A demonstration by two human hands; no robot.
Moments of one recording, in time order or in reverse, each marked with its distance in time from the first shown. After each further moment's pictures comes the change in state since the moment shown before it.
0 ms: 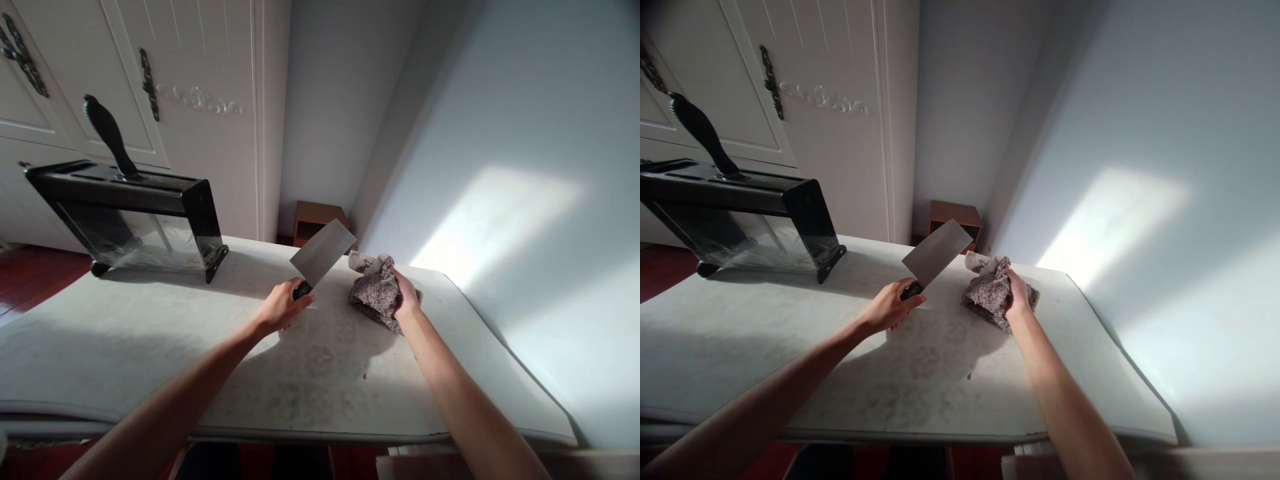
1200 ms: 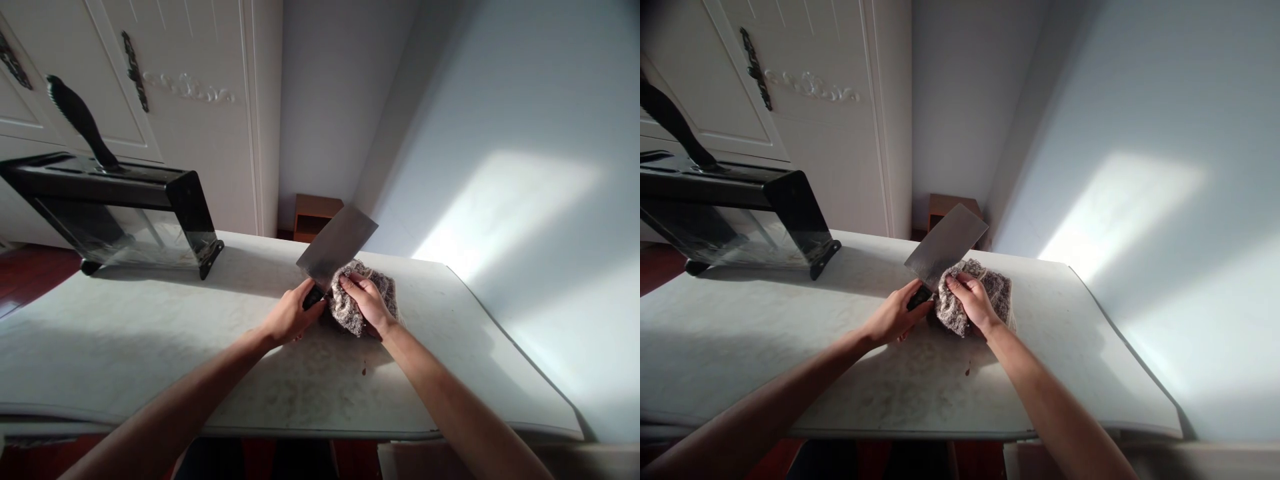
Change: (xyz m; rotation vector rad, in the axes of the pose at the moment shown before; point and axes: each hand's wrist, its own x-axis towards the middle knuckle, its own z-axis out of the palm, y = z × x) left_hand -0.013 0.019 0.018 -0.096 -0.134 0.021; right_hand -0.074 0.001 0.073 -0.005 -0.481 0.012
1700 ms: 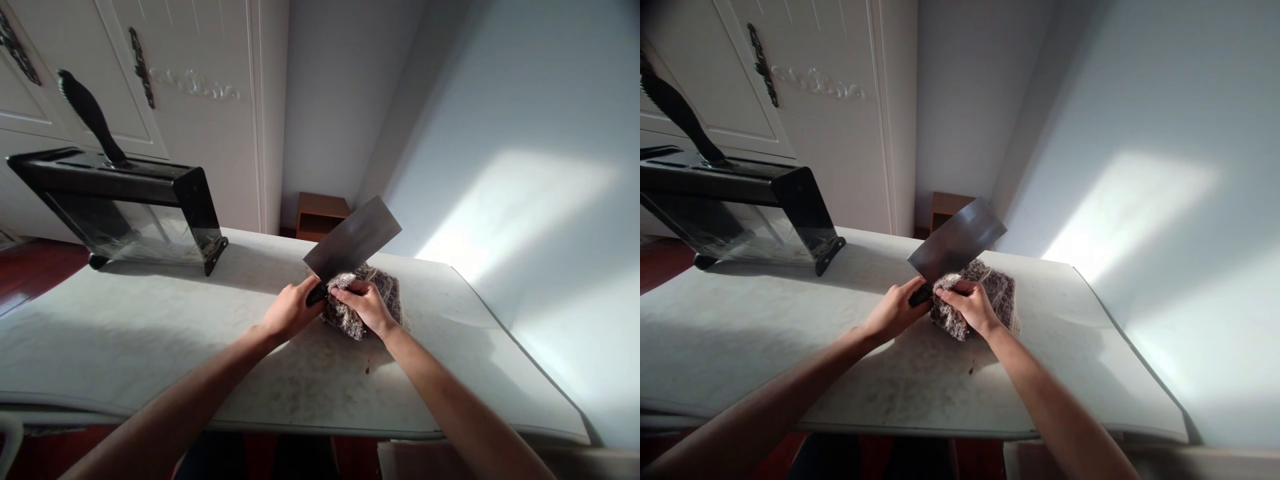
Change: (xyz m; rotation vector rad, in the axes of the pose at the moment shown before) left_hand 0.005 -0.013 0.000 0.304 0.231 0.146; right_hand -0.003 0.005 0.003 -0.212 -0.050 -0.077
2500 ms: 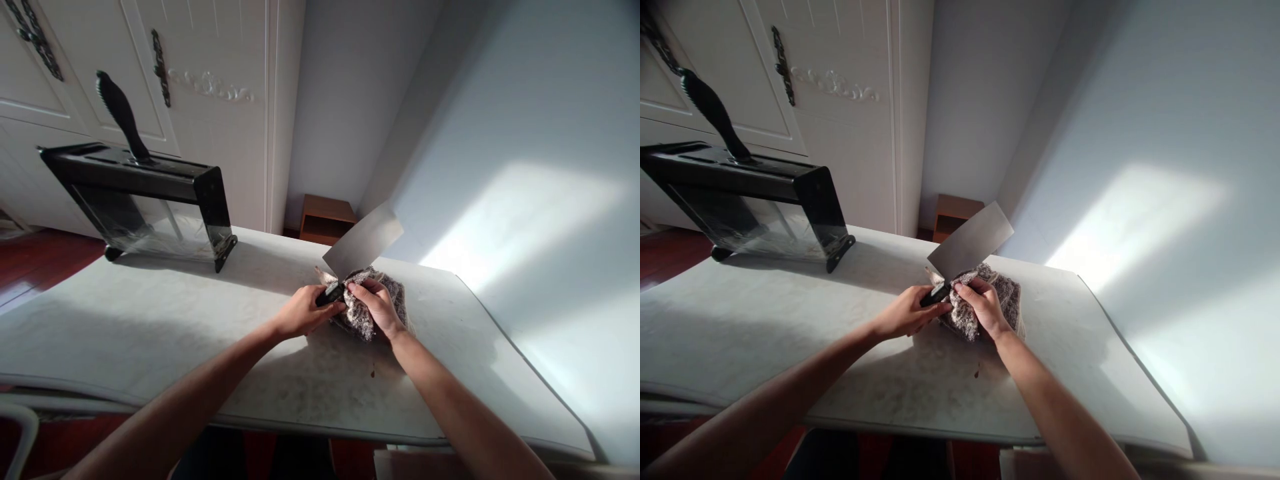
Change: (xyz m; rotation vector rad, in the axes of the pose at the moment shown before) left_hand 0.000 0.008 -0.006 -0.362 -0.256 -0.111; right_hand 0.000 -0.005 -0.002 0.123 0.130 0.082
